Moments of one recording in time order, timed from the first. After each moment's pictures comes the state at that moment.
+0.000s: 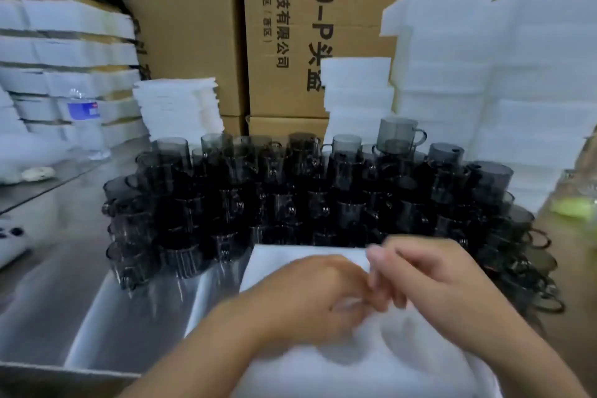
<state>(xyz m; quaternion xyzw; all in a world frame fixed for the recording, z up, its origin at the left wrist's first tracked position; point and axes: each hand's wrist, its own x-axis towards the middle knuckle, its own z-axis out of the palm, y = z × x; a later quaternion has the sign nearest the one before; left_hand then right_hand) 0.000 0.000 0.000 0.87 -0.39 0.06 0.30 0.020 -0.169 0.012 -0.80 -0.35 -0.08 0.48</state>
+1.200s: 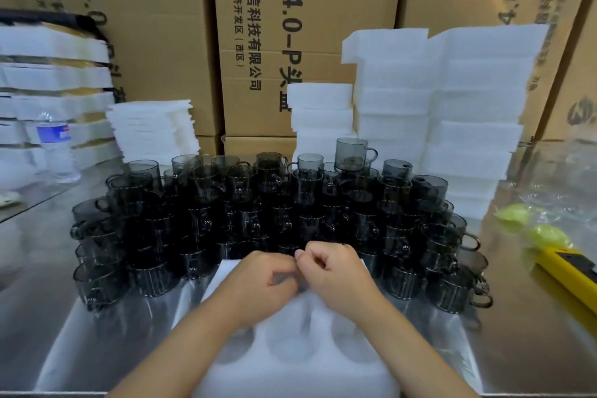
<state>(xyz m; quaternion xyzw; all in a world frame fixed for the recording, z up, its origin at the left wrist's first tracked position) 0.010 0.023 -0.020 0.88 -0.21 0.10 0.41 0.032 -0.132 -0.010 -0.85 -0.26 -0.12 0.44</state>
